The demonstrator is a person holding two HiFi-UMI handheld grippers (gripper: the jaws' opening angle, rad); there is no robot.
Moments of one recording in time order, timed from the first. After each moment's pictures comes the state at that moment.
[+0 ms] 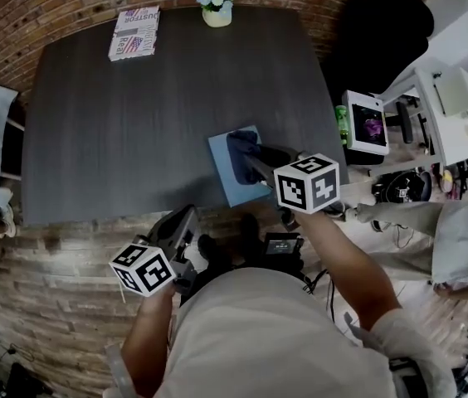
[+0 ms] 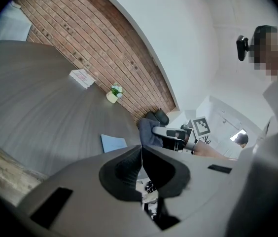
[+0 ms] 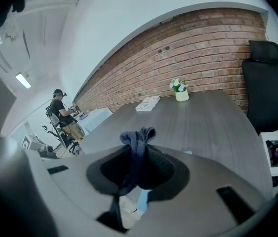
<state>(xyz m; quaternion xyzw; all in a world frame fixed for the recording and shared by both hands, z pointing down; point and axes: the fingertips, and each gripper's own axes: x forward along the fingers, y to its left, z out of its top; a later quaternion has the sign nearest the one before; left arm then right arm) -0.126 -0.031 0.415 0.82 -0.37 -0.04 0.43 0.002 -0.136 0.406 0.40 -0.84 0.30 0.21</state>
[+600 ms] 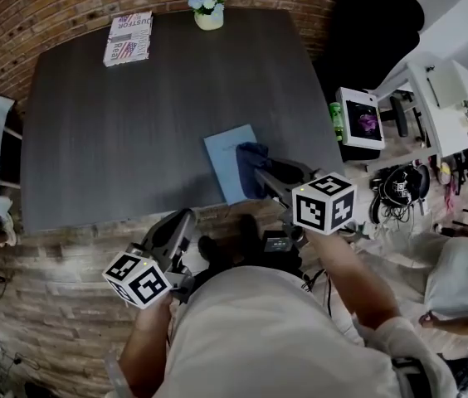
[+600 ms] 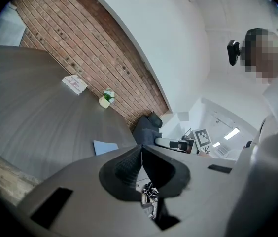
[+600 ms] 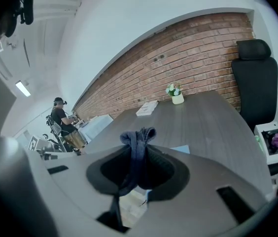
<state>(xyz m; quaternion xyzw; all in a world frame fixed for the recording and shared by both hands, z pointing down) -0.130 -0.021 0.376 0.84 -0.35 -0.06 0.41 0.021 -0.095 0.377 0.42 -0.84 0.31 0.16</state>
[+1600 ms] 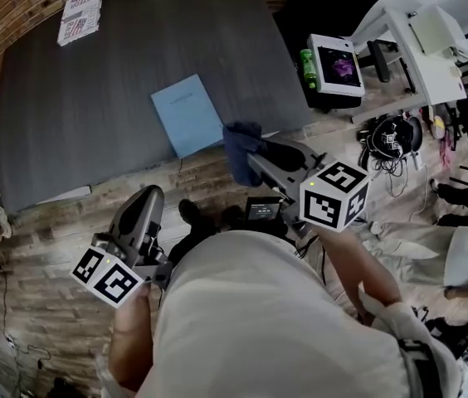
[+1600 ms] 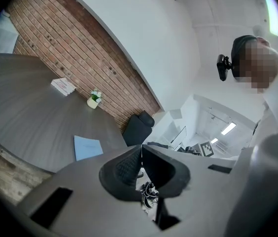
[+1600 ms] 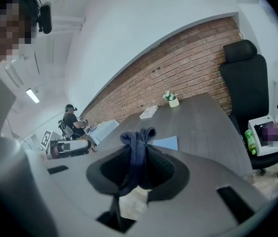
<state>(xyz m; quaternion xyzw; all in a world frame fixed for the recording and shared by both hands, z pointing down) -0.057 0.037 0.329 0.86 -0.35 -0.07 0.37 0.115 0.005 0.345 0.40 -0.86 0.31 0.11</state>
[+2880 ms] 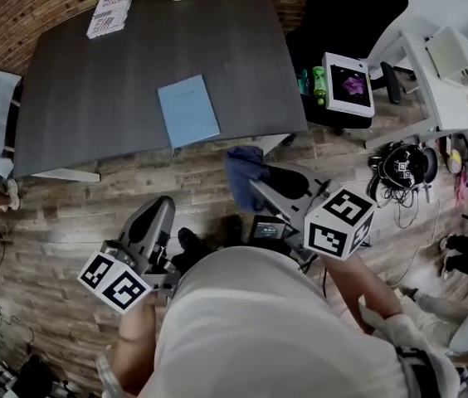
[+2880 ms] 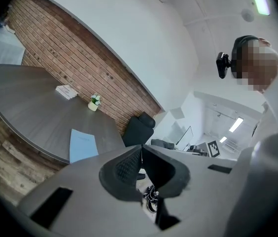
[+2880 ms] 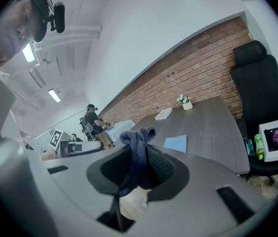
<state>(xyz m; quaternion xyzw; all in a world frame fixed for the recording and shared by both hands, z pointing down) 0.005 0.119 0.309 0.85 -0.40 -0.07 0.34 0.152 0.086 0.313 0.32 -0.90 0.28 0.09</state>
